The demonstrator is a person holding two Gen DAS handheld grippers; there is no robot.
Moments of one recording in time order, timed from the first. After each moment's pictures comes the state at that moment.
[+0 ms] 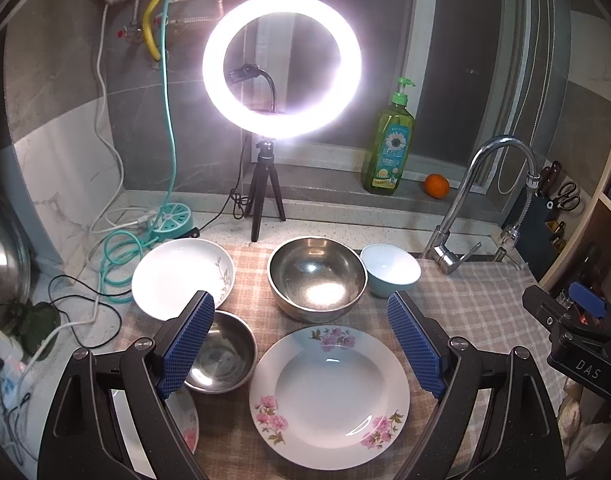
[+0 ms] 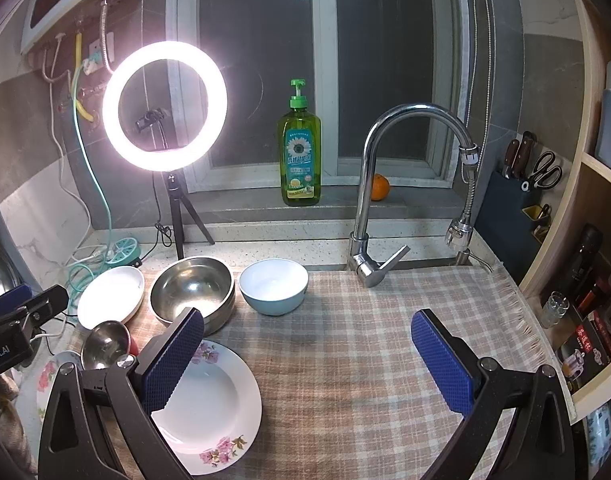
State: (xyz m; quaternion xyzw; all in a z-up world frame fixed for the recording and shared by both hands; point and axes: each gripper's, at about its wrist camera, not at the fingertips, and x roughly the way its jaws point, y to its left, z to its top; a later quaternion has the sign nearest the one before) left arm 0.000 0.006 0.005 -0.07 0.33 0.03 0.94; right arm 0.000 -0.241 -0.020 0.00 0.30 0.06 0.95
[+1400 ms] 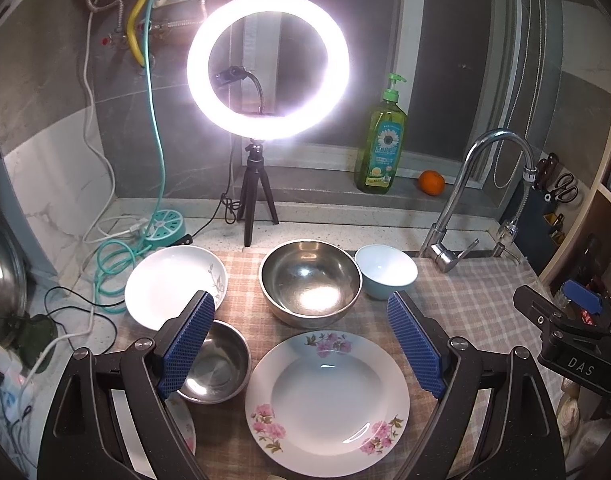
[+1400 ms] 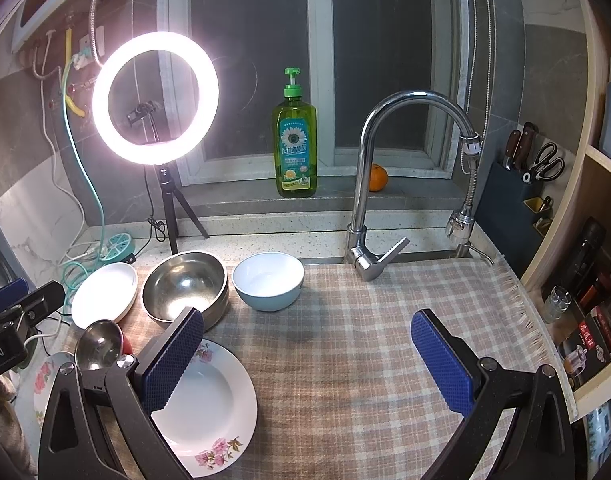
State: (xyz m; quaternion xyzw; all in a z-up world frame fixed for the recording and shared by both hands) left arm 0.007 -0.006 0.001 -0.05 0.32 0.02 0.94; right arm 0.011 -0.242 -0.027 0.00 0.31 0.05 0.95
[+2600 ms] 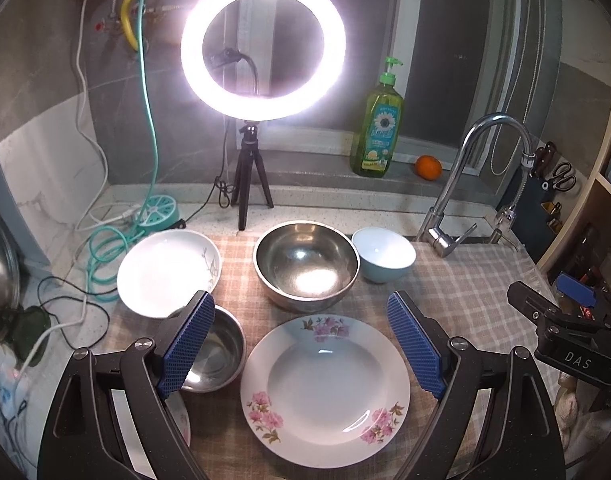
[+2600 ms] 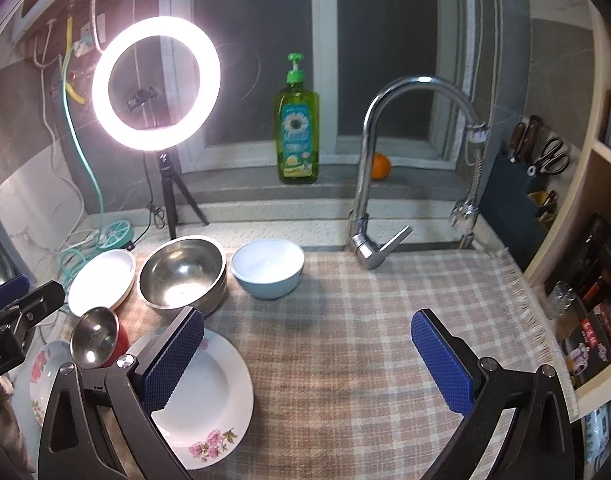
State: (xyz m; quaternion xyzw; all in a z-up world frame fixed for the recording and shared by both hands) left arm 0.009 -0.004 -0.013 -0.06 0.35 0.01 0.93; right arm 0.016 -0.245 -0.042 0.00 0.34 0.07 0.94
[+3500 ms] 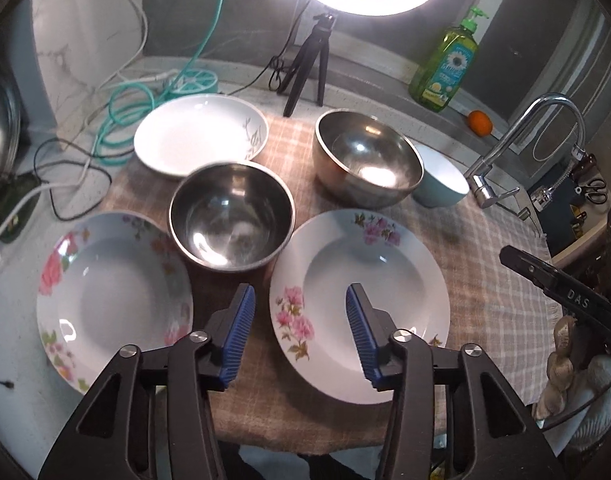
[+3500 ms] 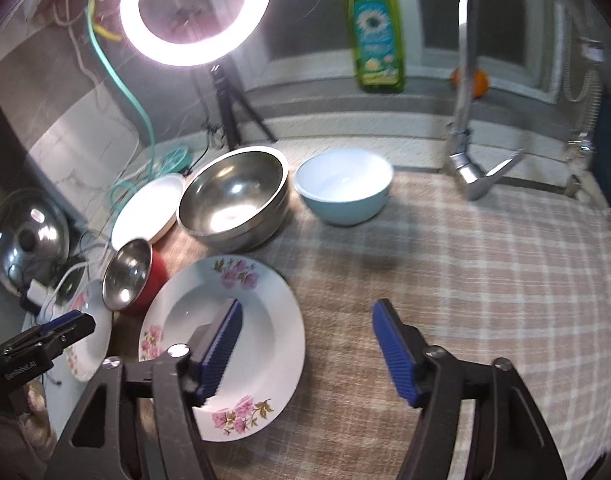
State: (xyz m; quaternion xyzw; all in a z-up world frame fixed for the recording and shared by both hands) left arm -0.016 0.040 -0.099 -0.18 0.47 0.05 0.86; right arm 0.070 -0.222 -0.118 0.01 0.47 0.23 0.85
